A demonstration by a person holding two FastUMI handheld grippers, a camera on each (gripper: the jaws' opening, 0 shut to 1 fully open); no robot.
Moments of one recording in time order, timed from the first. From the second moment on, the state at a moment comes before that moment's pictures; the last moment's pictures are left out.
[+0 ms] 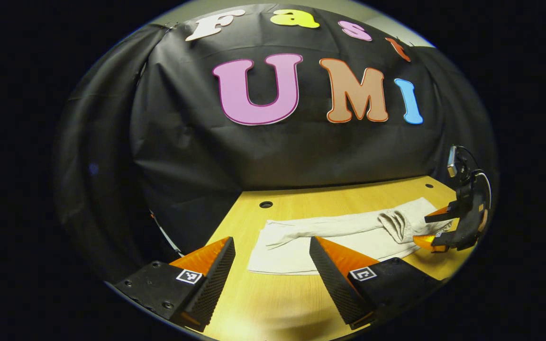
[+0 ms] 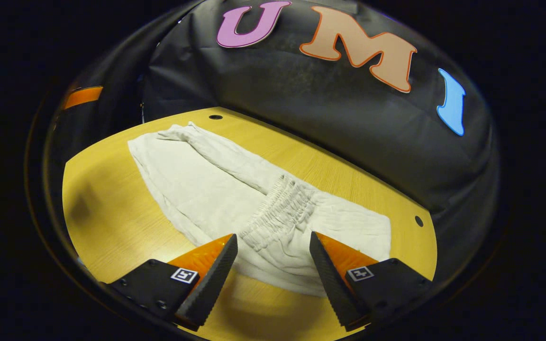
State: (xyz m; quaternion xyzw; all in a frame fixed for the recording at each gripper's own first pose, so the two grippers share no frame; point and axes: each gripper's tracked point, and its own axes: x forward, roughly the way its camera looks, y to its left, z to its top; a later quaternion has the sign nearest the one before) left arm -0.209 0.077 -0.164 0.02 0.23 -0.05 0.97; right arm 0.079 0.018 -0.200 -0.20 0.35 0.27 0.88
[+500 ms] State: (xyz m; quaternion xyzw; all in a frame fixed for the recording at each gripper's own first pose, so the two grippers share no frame) left arm -0.166 0.092 -0.249 -0.02 0.29 -0.04 0.95; right arm 0.082 -0.030 -0.156 -0.17 0.34 0.21 0.90
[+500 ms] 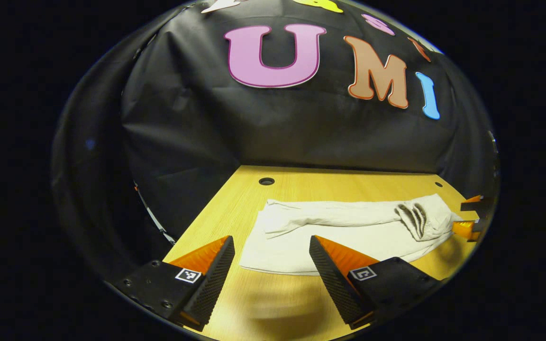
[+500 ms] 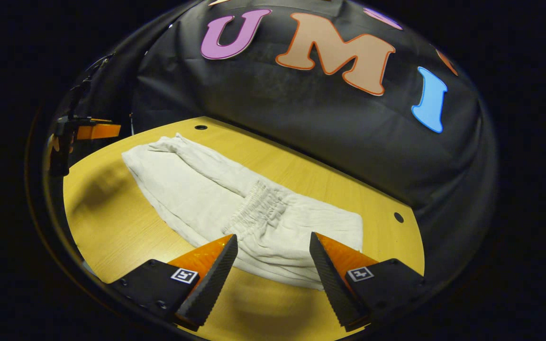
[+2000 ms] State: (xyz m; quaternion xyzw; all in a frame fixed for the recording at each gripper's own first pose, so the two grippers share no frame) left arm -0.145 0.073 -0.354 -0.04 0.39 -0.04 0.92; right arm 0.038 -0.121 -0.137 -0.13 0.38 0.10 0.91
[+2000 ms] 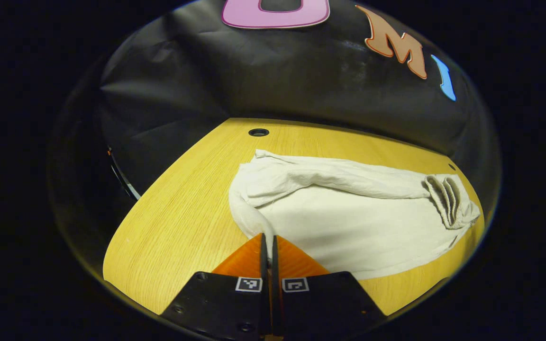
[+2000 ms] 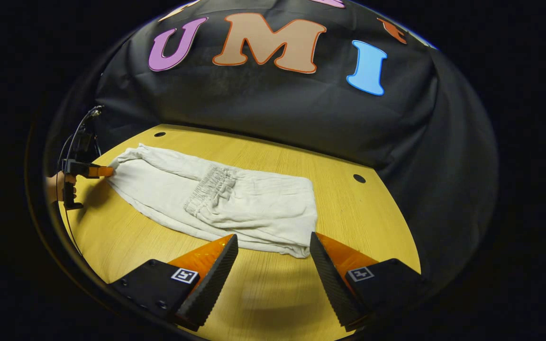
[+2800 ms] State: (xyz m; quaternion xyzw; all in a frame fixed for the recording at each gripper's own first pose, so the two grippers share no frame) left arm -0.117 0.016 -0.255 -0.13 0.32 -0.12 0.93; right arm -0.045 -0.159 -0.095 -0.08 0.36 0.04 0.93
